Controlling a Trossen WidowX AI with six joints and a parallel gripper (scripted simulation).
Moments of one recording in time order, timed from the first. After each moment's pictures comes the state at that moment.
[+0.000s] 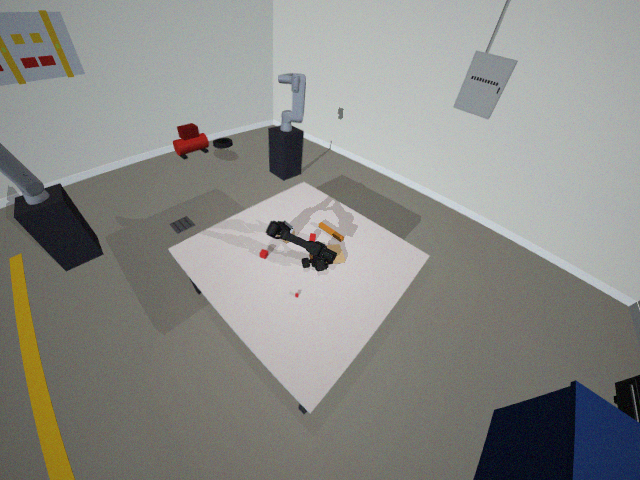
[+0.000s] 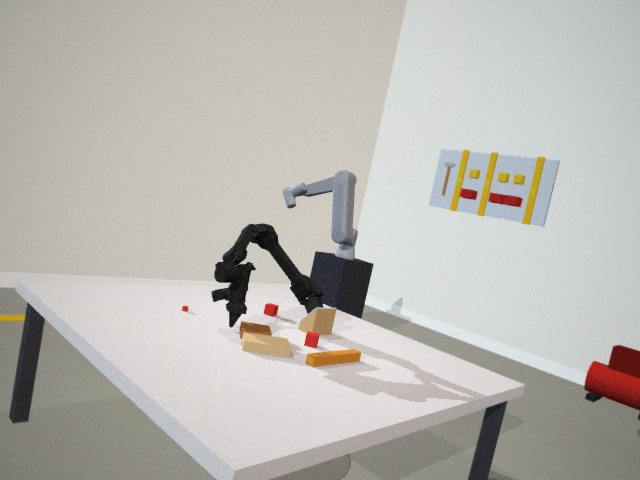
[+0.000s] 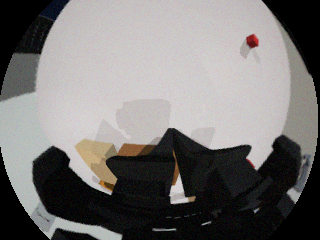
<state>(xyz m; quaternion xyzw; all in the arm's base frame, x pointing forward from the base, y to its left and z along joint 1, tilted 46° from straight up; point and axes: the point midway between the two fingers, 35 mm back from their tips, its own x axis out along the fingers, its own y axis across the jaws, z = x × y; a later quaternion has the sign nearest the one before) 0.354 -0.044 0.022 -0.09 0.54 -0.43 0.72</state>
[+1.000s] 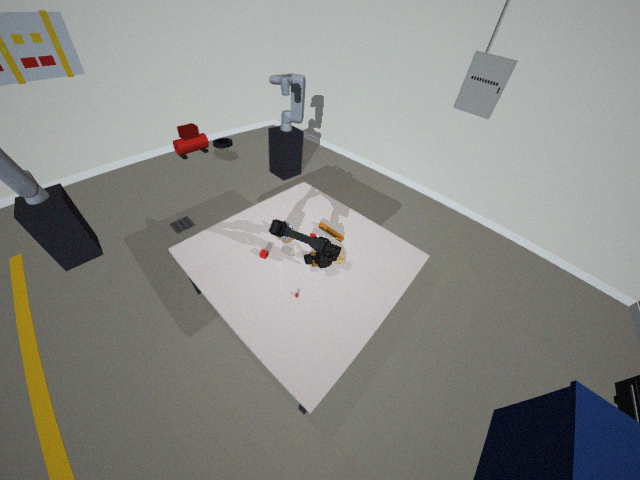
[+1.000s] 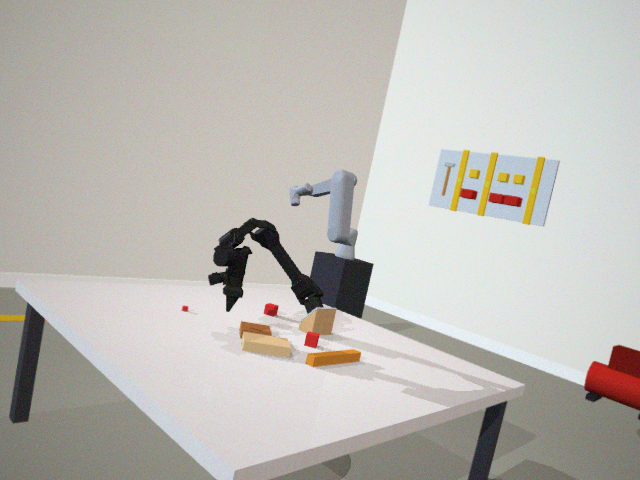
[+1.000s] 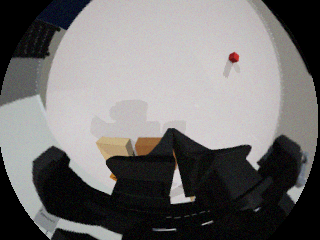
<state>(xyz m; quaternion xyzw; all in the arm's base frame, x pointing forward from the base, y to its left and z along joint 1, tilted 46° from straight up) 0.374 -0.008 0.062 -0.08 0.54 -0.44 0.72</state>
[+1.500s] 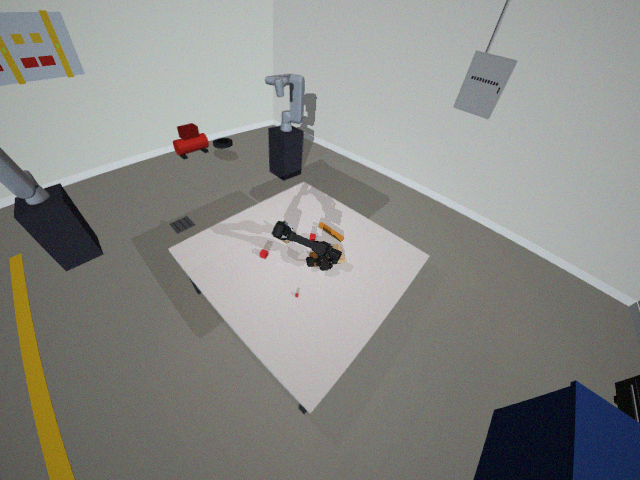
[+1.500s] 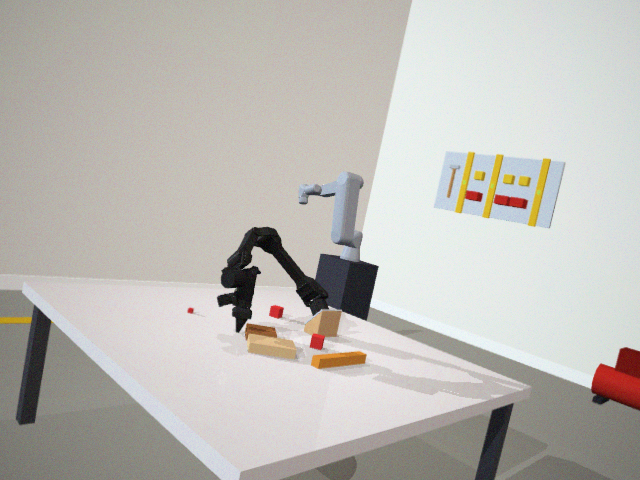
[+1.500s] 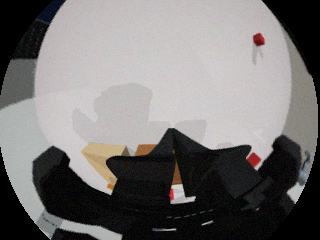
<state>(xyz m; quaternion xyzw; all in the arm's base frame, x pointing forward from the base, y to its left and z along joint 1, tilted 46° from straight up) 0.368 -0.027 0.004 -0.07 0.54 -0.45 0.71</state>
